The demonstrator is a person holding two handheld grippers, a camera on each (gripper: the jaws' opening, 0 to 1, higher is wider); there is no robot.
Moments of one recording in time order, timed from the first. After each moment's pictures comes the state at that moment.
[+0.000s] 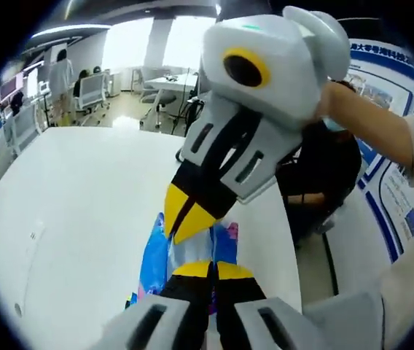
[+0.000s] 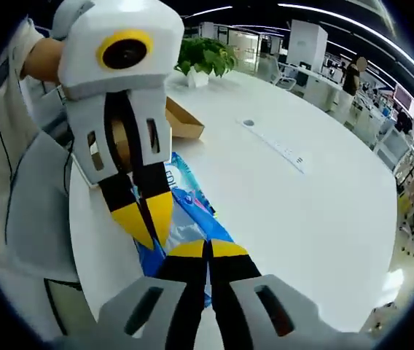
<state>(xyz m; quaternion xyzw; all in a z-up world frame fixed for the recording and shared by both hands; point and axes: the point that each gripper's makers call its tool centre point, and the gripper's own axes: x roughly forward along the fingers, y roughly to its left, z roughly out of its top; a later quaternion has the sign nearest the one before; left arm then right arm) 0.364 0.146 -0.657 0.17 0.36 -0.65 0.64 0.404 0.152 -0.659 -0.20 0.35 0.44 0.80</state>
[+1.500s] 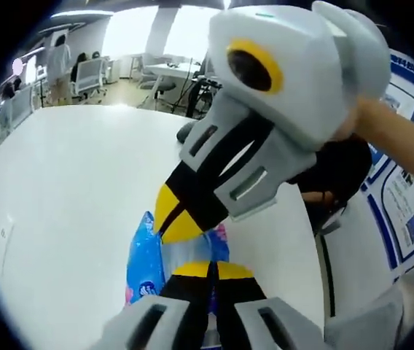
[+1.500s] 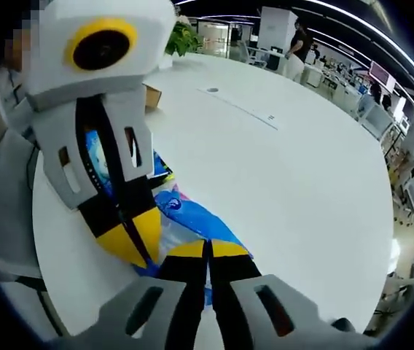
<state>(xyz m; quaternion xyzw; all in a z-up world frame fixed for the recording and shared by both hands) 0.369 0.109 -0.726 0.16 0.40 -0.65 0.63 0.425 0.110 -0.733 -0.19 0.38 0.37 0.83</state>
